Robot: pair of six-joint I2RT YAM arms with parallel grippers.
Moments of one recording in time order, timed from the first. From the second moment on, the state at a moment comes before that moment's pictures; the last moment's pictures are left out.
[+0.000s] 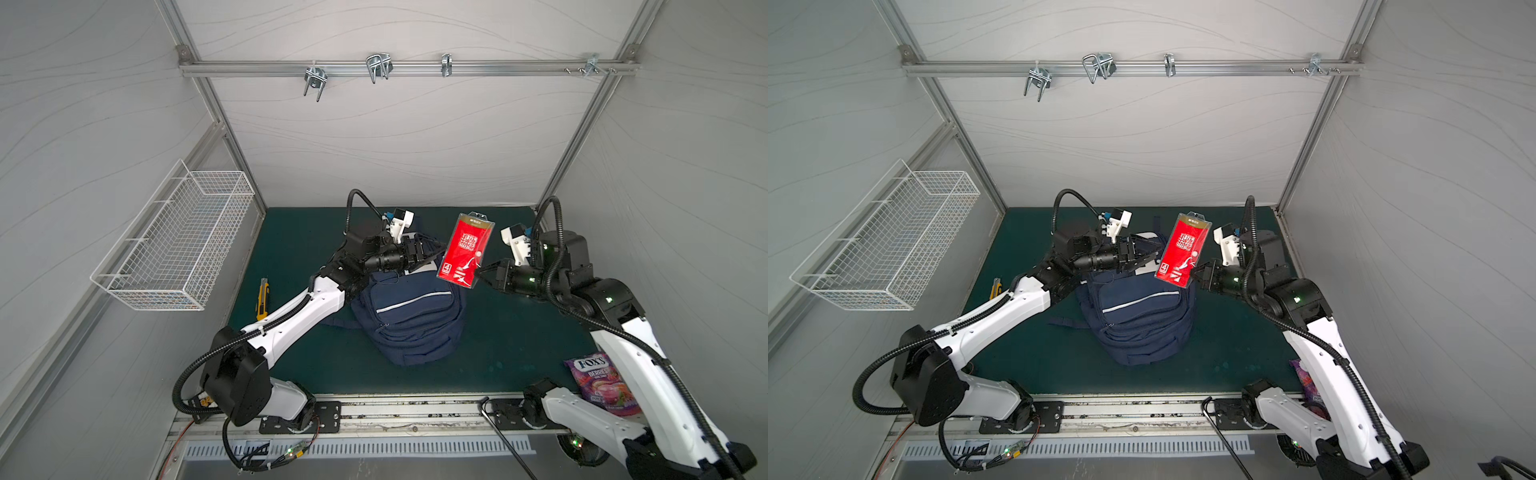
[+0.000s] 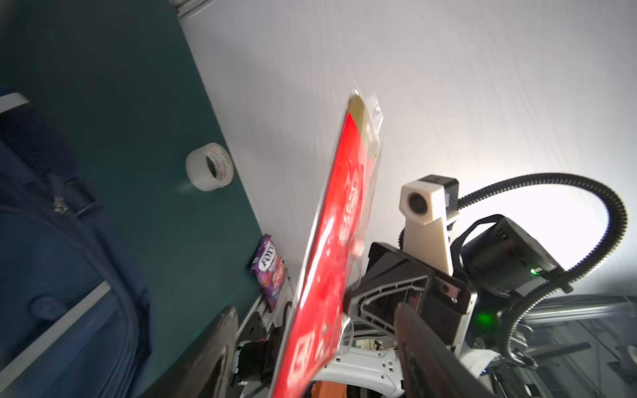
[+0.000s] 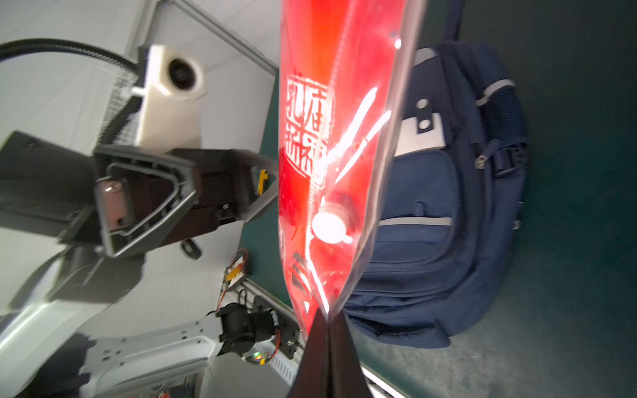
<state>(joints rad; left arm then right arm) -0.60 1.42 1.11 0.24 0.73 -1.17 0.48 0.96 1.28 -0.90 -0.47 0.61</state>
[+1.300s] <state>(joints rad) -0.49 1.34 1.10 -0.05 1.16 -0.89 0.16 0.95 1.06 -0.44 -1.12 0.78</state>
